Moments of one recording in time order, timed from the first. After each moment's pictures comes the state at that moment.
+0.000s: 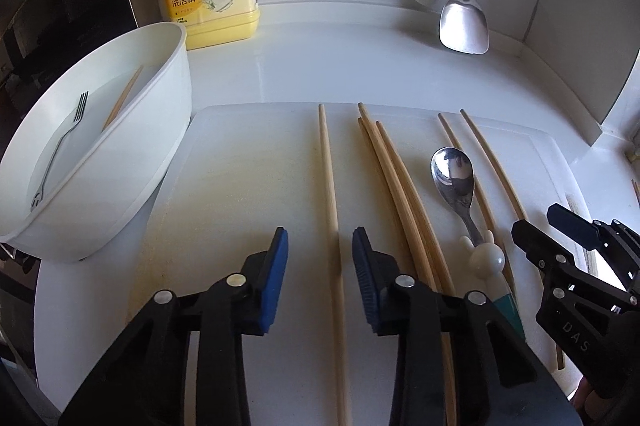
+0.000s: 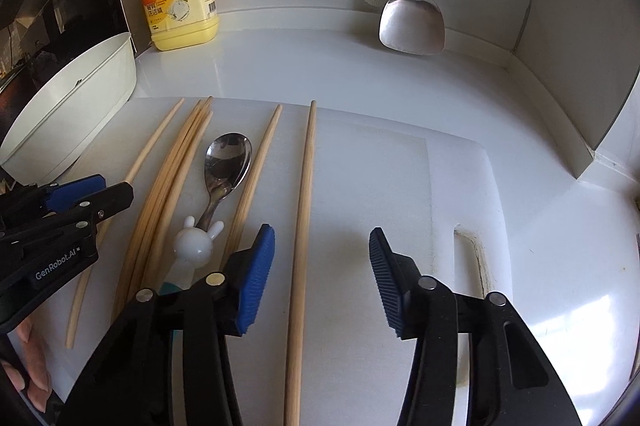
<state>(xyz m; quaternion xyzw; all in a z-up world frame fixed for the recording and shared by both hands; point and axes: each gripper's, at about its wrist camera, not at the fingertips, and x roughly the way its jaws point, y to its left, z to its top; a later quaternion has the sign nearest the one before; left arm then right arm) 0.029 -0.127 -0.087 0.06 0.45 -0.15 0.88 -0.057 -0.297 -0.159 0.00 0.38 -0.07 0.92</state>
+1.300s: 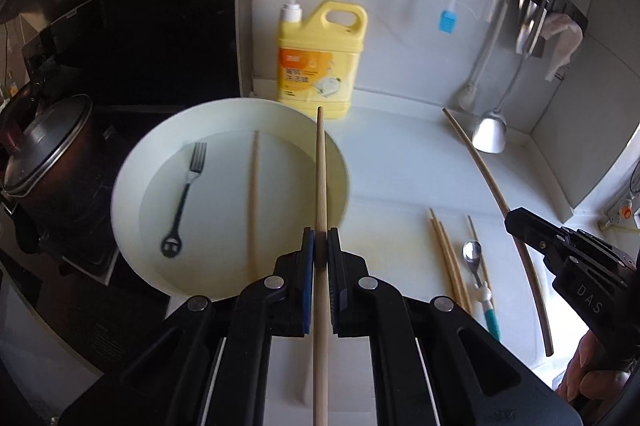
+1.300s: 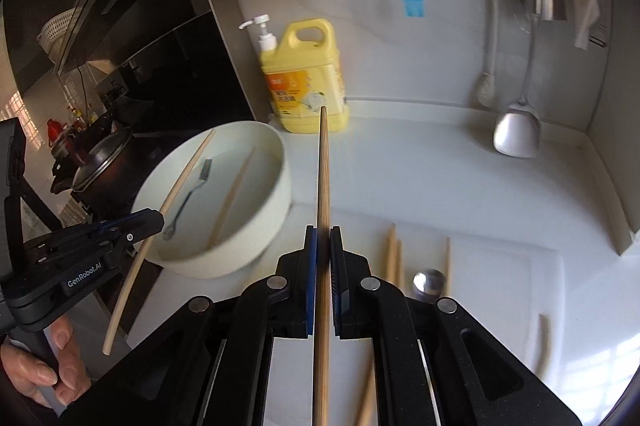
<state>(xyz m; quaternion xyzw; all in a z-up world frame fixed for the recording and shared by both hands) 0.042 0.034 0.047 -0.01 0.42 -0.13 0.90 -0.036 -0.179 -0.021 0.05 0.32 0.07 0.94</state>
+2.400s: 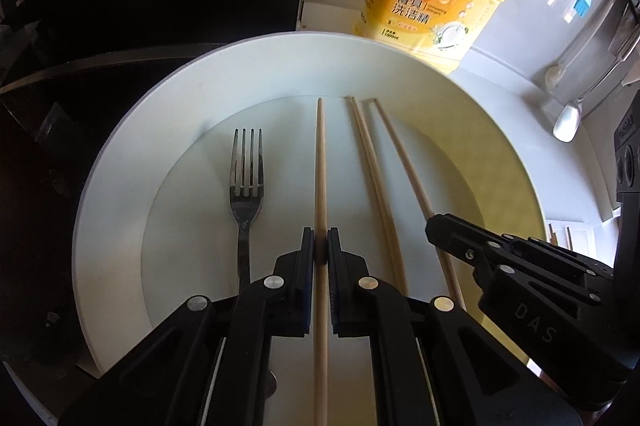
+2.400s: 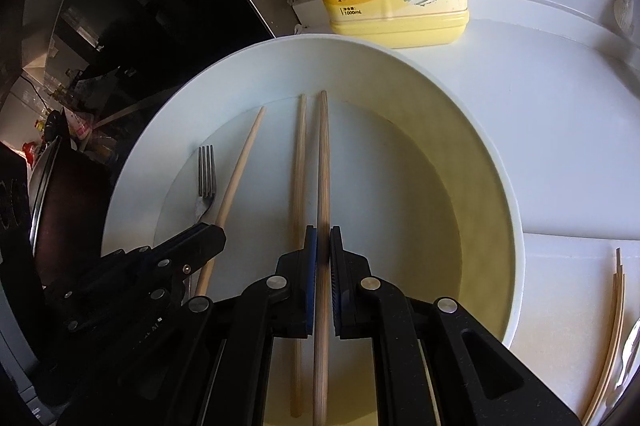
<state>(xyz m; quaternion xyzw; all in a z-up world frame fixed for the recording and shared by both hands) 0.218 0.104 -0.062 -0.01 0.54 -0.16 0.82 0.164 -0.048 -0.112 0.14 0.49 0.06 0.86</state>
